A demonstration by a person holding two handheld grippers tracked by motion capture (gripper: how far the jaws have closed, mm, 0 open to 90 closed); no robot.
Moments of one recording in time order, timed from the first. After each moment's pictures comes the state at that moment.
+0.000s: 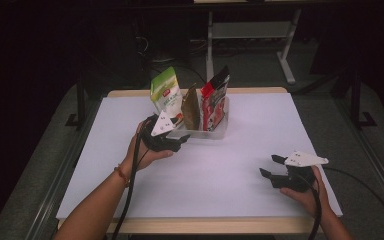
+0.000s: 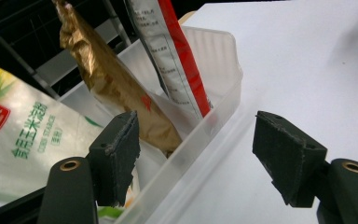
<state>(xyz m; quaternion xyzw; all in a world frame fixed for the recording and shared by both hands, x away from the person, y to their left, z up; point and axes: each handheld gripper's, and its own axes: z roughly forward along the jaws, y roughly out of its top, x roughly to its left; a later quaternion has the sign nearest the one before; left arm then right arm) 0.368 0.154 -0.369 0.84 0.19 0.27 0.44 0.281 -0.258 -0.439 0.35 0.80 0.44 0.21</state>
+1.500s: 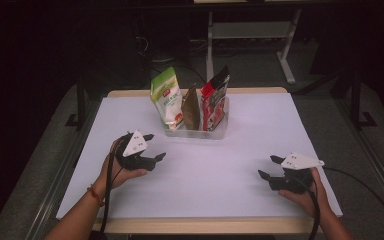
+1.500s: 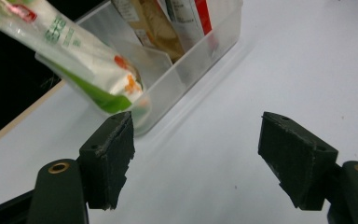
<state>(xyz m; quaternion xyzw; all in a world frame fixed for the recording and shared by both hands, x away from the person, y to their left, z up) 0.331 0.226 -0.398 0.85 0.20 0.26 0.41 0.276 -0.250 -0.436 0.32 0.82 0.42 0.23</state>
